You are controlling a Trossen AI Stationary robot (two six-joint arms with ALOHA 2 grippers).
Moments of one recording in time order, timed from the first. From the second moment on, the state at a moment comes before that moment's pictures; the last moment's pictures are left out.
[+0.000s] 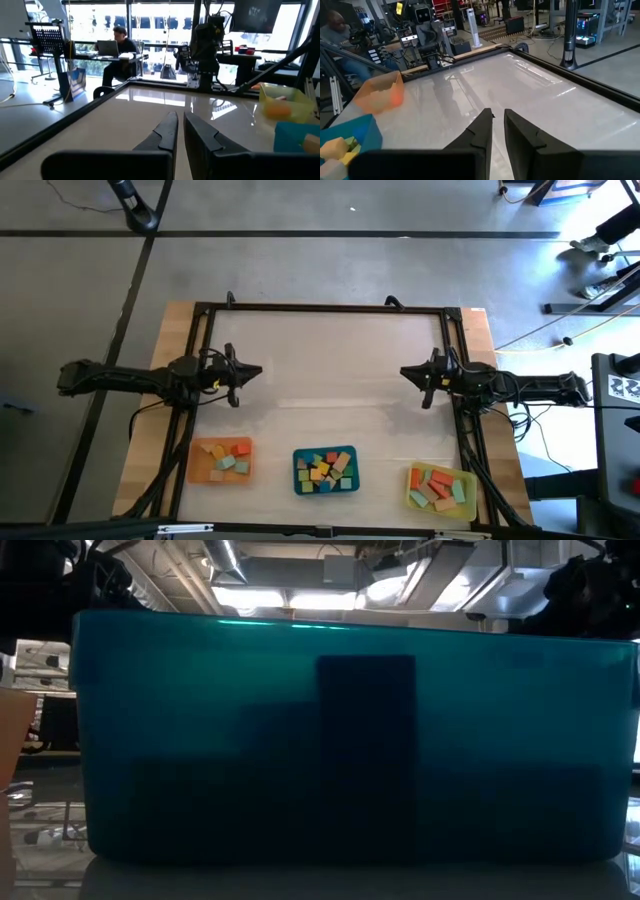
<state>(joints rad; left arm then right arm) 0.06 0.41 0.01 0.44 -0.18 -0.02 0.02 0.21 0.16 -0.07 0.28 0.23</state>
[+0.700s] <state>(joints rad) 0.06 0.26 0.01 0.31 -0.18 -0.05 0.02 0.00 0.04 -0.03 0.29 0.20</state>
